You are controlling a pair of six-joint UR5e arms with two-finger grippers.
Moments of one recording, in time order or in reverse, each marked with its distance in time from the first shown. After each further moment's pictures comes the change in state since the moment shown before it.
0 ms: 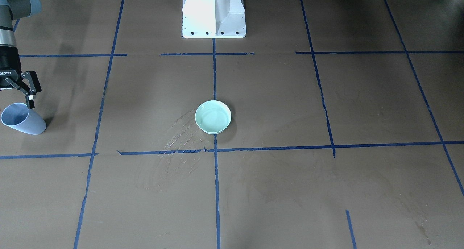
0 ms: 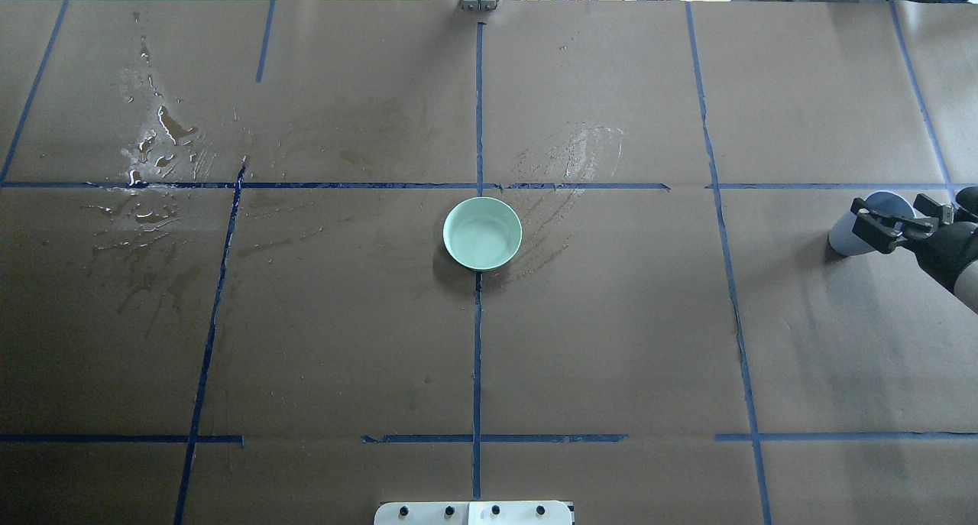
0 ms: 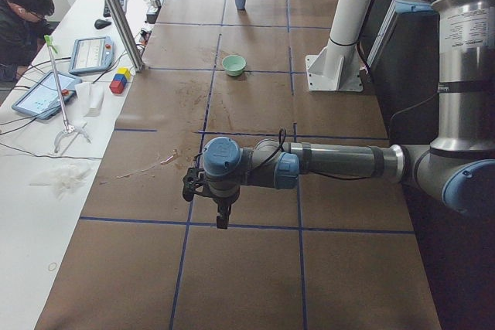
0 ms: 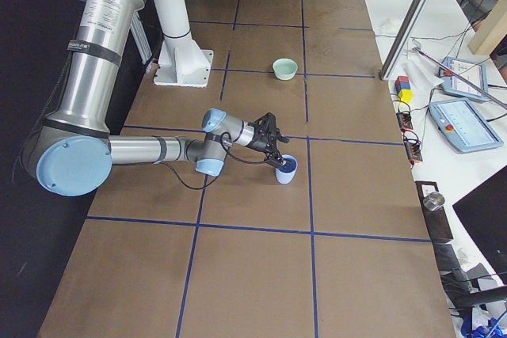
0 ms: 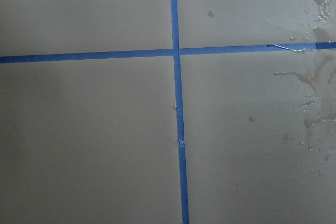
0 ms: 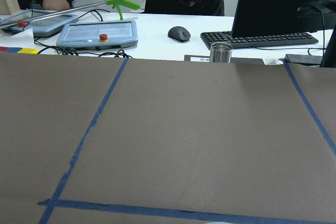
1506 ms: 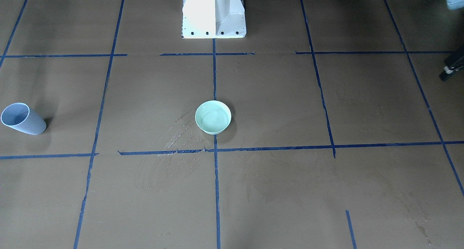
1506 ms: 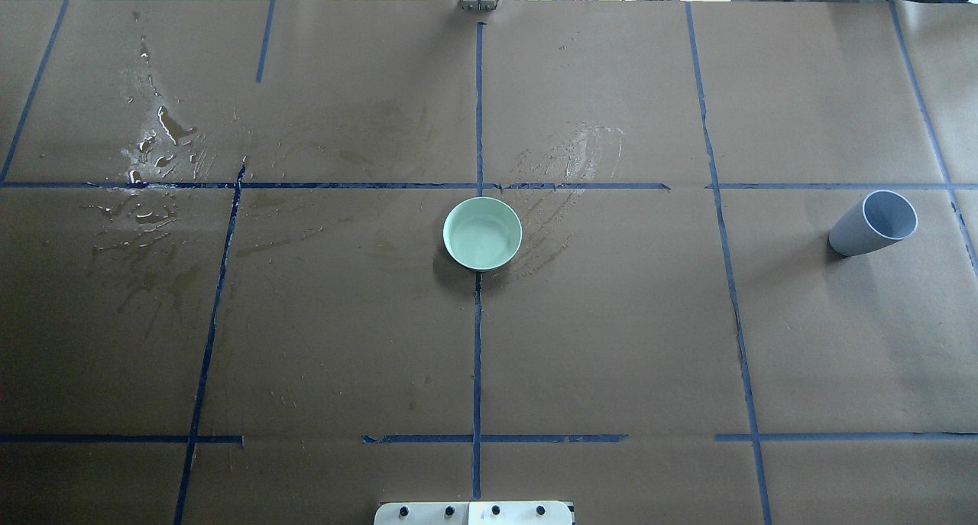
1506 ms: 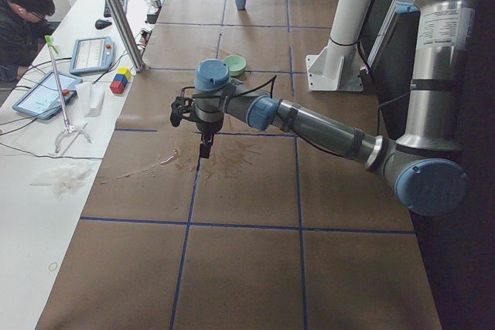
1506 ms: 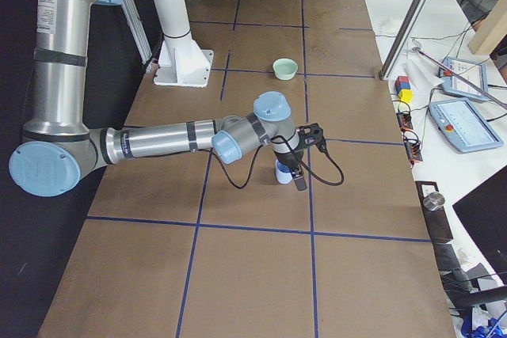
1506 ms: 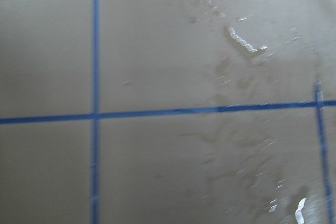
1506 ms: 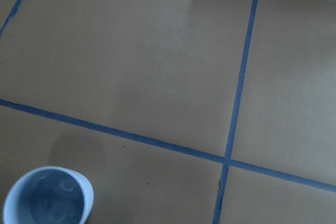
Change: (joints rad) left arm 0.248 -0.181 -0.217 -0.030 0.084 -0.477; right arm 0.753 0.188 0.070 -0.923 0.995 -0.818
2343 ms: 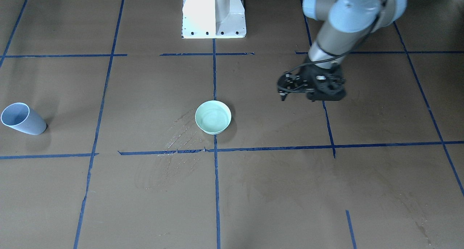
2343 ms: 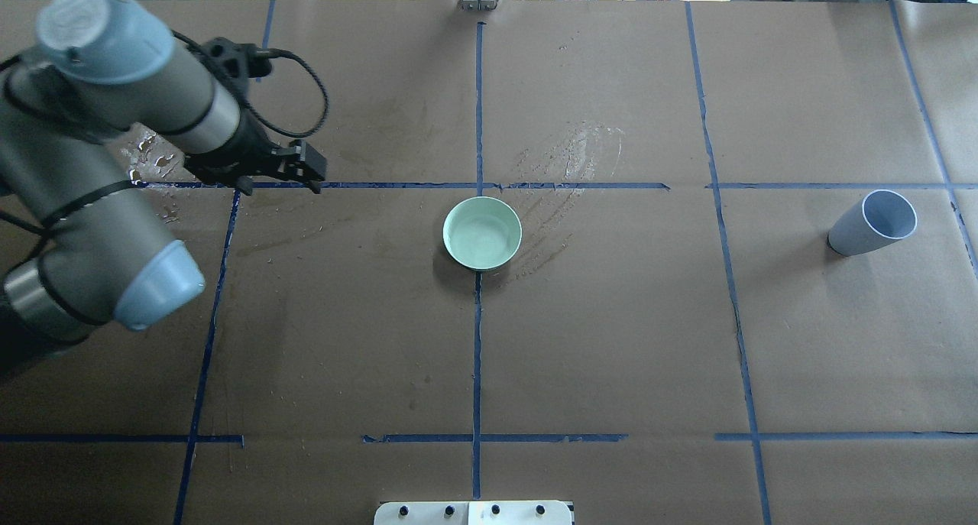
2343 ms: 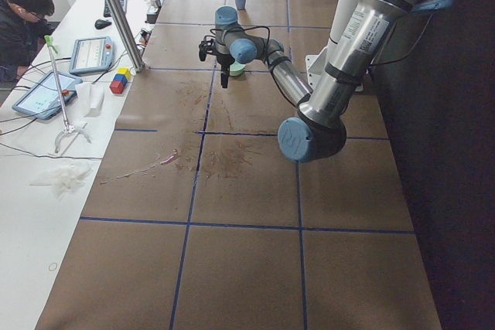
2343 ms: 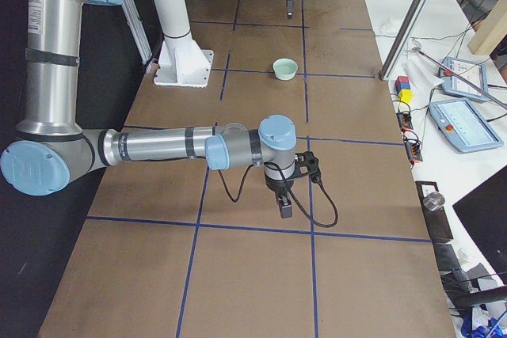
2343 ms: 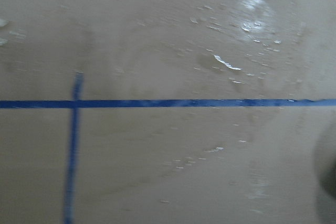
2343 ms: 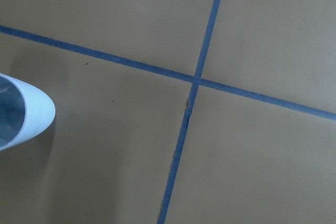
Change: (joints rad) left arm 0.574 -0.517 0.159 0.076 0.269 -0.588; right arm 0.095 0.003 -0.062 -0.260 0.099 -0.238
